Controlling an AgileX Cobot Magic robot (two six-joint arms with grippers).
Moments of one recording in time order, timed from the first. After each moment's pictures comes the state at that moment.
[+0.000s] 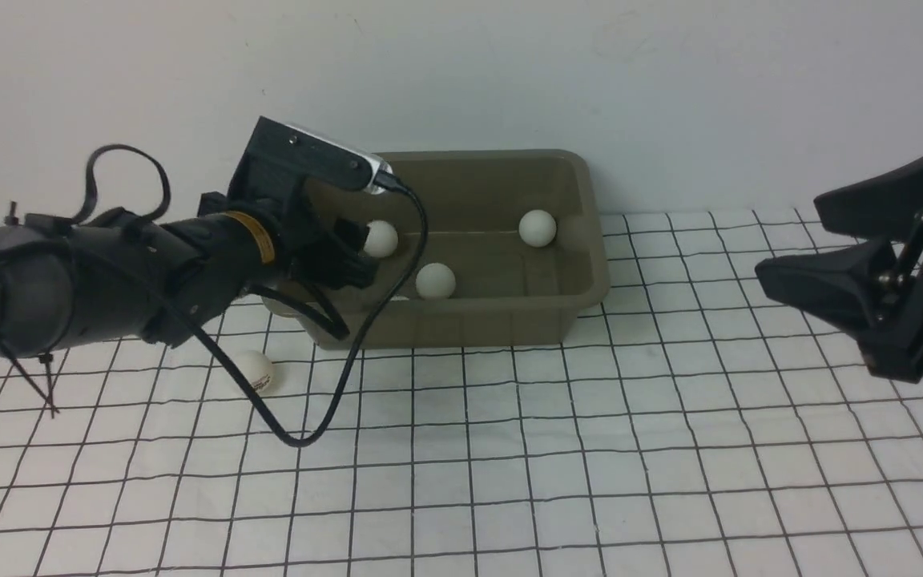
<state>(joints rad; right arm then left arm) 0.19 1.05 -0.93 0.70 0.76 -1.04 -0.27 1.81 -1.04 0.32 -0.22 -0.18</state>
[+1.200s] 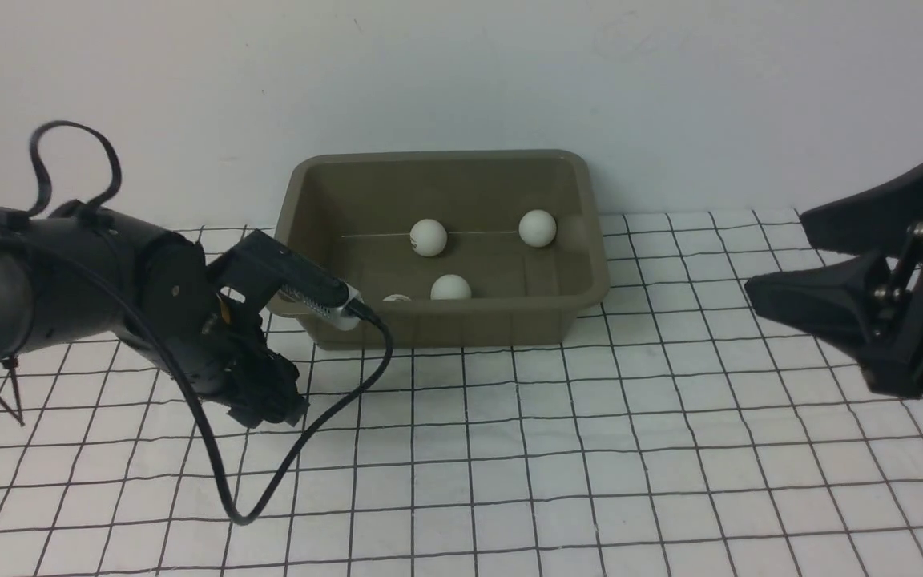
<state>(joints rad) 0.19 1.05 -0.93 0.73 0.82 -1.06 -0.27 1.73 -1.02 0.12 0.52 0.18</state>
